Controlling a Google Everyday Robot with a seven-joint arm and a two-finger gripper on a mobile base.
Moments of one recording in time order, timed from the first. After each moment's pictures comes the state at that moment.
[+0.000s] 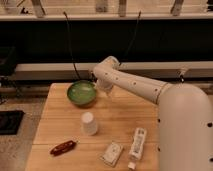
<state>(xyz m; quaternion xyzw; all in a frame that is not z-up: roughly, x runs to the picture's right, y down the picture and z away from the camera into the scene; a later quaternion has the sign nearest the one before) -0.004 0.038 0.892 -0.22 -0.14 -0.41 0.88</state>
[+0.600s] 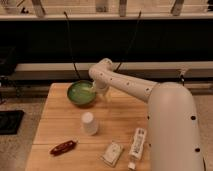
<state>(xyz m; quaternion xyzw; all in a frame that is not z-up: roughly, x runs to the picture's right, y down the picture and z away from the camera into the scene) -0.020 0.052 0.911 -0.23 -0.16 -0.44 0.85</state>
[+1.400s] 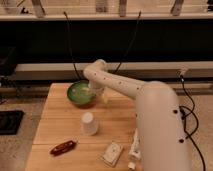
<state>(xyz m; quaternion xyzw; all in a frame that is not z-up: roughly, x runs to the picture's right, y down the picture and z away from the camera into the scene) -0.045 0.066 0.930 -0.26 -0.18 -0.47 0.83</state>
